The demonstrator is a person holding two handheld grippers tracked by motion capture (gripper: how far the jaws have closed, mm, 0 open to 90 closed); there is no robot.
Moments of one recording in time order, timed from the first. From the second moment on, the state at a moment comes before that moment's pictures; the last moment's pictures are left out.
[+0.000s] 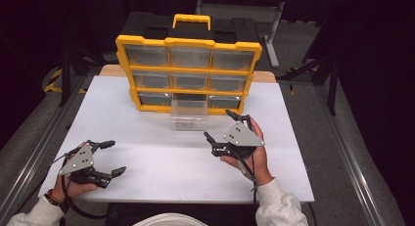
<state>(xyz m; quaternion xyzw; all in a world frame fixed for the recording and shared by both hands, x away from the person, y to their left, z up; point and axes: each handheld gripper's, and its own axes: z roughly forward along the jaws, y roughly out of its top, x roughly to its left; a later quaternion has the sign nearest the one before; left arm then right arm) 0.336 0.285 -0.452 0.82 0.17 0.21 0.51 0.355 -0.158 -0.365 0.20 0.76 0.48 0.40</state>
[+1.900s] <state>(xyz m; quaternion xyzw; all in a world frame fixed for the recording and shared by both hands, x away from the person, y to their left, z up) 0.335 0.282 -0.453 0.82 0.17 0.21 0.50 0.326 -0.212 -0.445 0.24 0.79 0.41 0.38</state>
